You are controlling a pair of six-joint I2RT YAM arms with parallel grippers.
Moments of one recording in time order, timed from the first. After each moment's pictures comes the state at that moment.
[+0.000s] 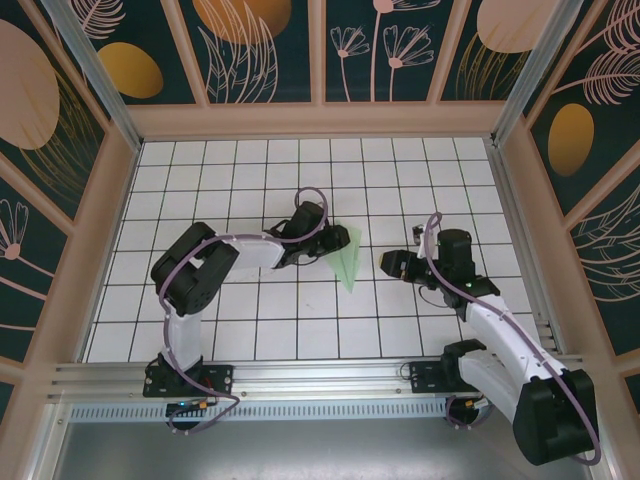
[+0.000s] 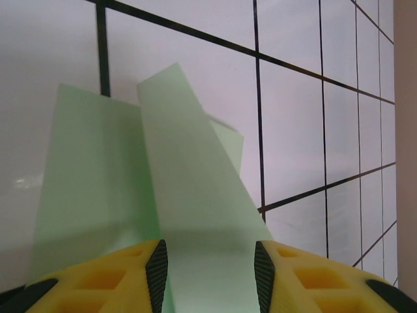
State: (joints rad) left arm -0.73 1.98 1.07 0.22 0.22 -0.98; right arm 0.24 0.90 0.42 -0.20 -0.57 0.50
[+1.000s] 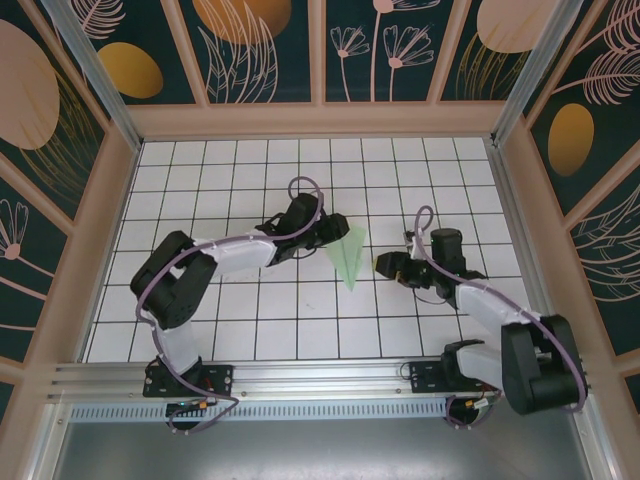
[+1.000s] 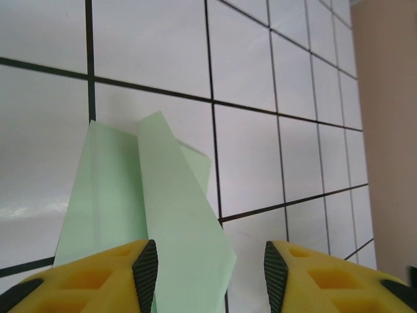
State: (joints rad) left arm -0.74 1.81 1.06 0.13 0.12 -0.97; right arm 0.21 1.20 0.40 0.02 -0.75 0.58
